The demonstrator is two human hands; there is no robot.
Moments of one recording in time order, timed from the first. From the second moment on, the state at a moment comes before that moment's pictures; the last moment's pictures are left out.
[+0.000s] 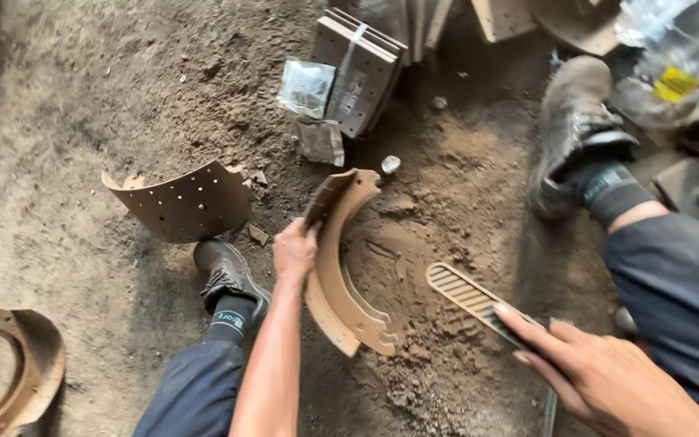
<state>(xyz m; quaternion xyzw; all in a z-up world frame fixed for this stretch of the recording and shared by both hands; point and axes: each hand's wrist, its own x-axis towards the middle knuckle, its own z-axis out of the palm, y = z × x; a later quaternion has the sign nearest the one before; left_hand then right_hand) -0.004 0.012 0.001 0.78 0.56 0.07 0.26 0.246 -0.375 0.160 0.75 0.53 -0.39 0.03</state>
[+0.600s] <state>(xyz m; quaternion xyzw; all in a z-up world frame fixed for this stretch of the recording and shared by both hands) -0.027 0.033 -0.003 0.76 0.55 0.07 0.32 0.205 -0.239 0.066 0.75 0.56 -0.34 -0.13</state>
